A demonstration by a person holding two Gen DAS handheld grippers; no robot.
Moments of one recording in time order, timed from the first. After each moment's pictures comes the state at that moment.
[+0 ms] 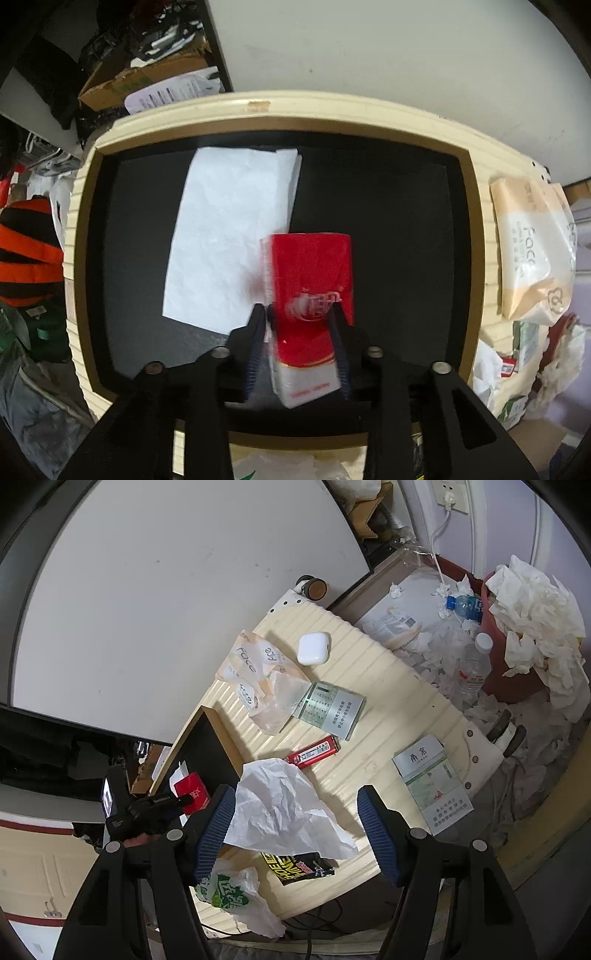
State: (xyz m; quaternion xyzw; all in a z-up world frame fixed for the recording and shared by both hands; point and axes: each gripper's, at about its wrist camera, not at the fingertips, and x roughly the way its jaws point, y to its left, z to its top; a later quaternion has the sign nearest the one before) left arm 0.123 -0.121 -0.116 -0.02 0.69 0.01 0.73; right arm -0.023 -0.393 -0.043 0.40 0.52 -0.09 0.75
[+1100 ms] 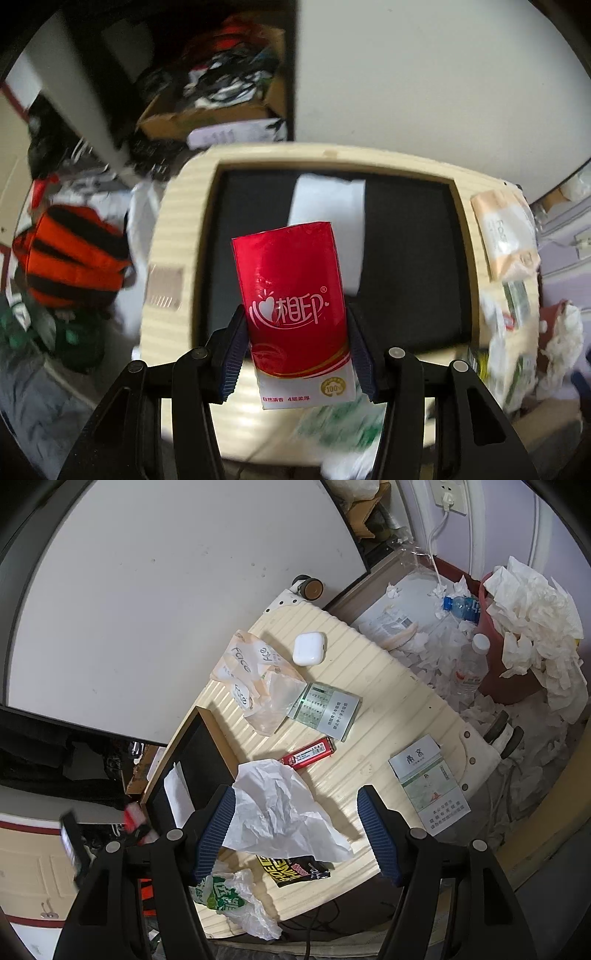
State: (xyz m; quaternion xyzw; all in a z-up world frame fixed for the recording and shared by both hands) left arm 0.024 -0.030 -0.022 -0.03 0.60 0.01 0.80; right arm -0.022 -0.391 -0.046 0.38 0.52 -0.10 0.75
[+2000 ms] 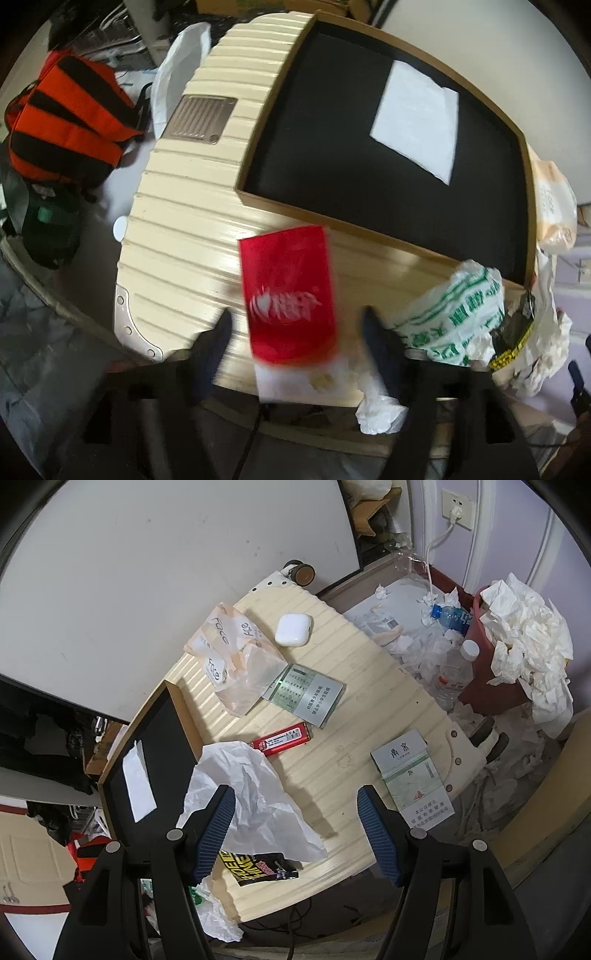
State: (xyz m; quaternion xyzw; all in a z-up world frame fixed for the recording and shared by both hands) left arm -0.034 0.033 -0.114 -0.15 0.69 0.06 0.70; right arm -0.017 -0.368 -0.063 0.31 0.56 -0.13 0.76
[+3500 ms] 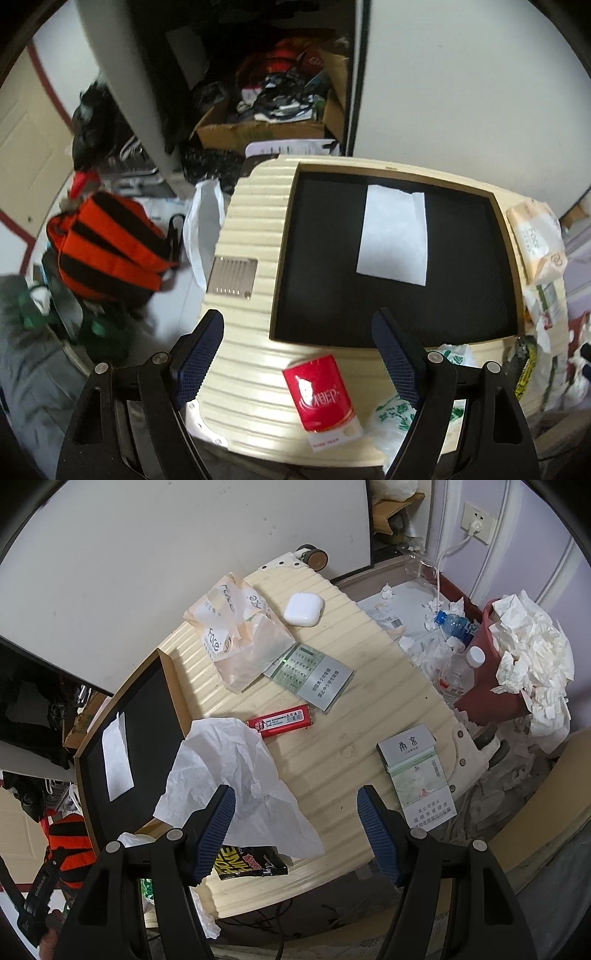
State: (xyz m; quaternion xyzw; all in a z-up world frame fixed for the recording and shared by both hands) left arm -0.008 0.028 -0.029 -0.01 0.53 0.06 0.84; right arm -0.011 -0.344 -0.075 0.25 0.58 -0.13 0.76
